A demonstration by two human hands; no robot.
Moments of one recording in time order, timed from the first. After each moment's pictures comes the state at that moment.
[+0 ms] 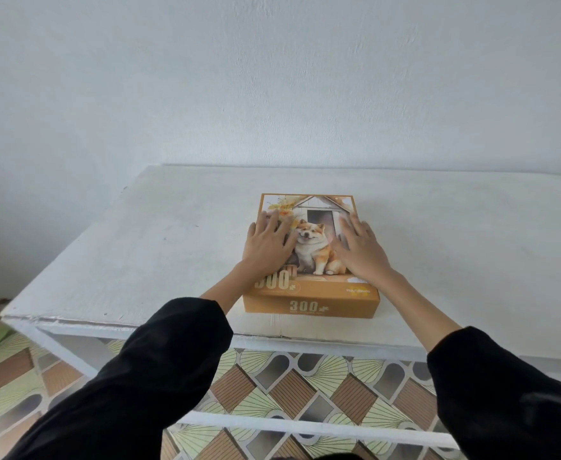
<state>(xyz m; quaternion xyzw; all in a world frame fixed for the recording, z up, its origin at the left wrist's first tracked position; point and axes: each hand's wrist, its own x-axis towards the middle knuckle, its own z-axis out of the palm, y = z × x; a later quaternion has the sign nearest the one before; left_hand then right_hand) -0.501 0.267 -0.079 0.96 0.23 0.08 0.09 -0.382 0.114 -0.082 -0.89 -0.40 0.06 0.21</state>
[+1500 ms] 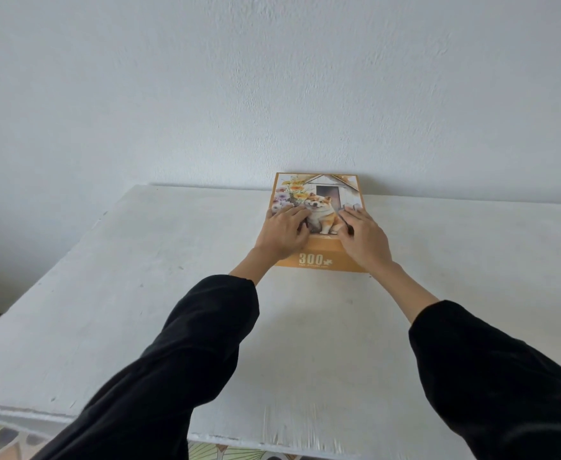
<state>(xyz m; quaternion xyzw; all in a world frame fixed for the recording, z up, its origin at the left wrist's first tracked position) -0.372 0.358 -0.081 0.96 0.15 0.20 0.10 -0.258 0.216 -0.095 -0.87 -0.40 -0.09 0.29</state>
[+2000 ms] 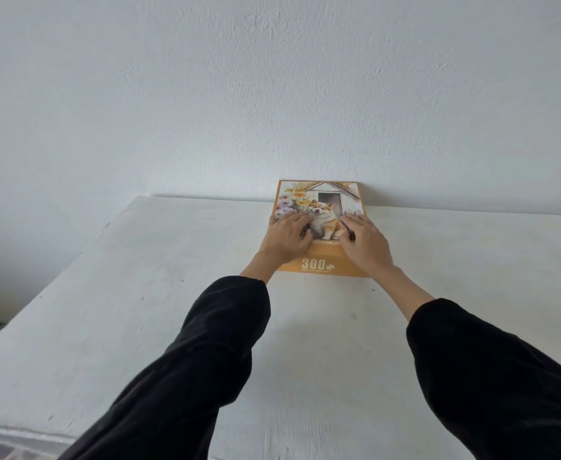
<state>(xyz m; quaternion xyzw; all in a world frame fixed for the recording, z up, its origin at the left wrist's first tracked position) -0.357 0.370 -0.080 0.96 0.15 0.19 0.11 -0.243 0.227 -0.093 -0.86 -0.40 -0.08 0.30</state>
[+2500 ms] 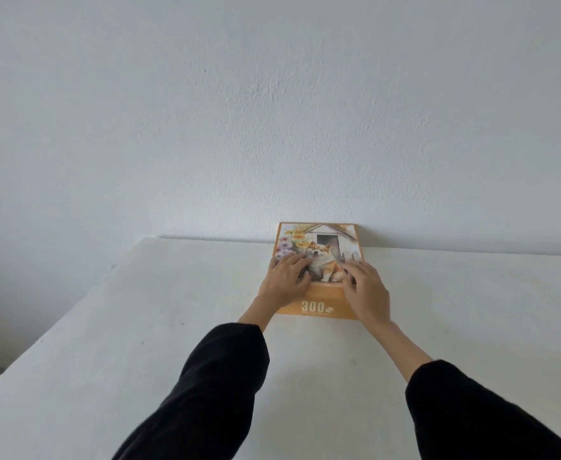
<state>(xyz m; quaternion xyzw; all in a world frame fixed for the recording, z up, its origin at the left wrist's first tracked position) -0.357 0.372 -0.080 0.96 0.15 0.18 0.14 -0.263 0.219 -0.090 -0.85 -0.36 -0.13 0.37</state>
